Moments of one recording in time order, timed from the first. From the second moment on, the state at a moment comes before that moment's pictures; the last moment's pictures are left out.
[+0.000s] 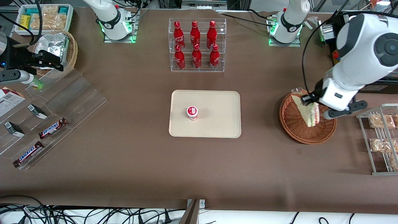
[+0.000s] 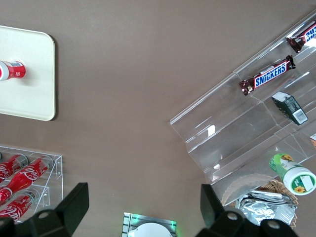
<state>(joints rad) 0.14 0.18 -0.39 -1.66 0.06 1.78 -0.49</state>
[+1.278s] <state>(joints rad) -0.06 0.47 -0.61 -1.72 0.22 2.09 -0.67</state>
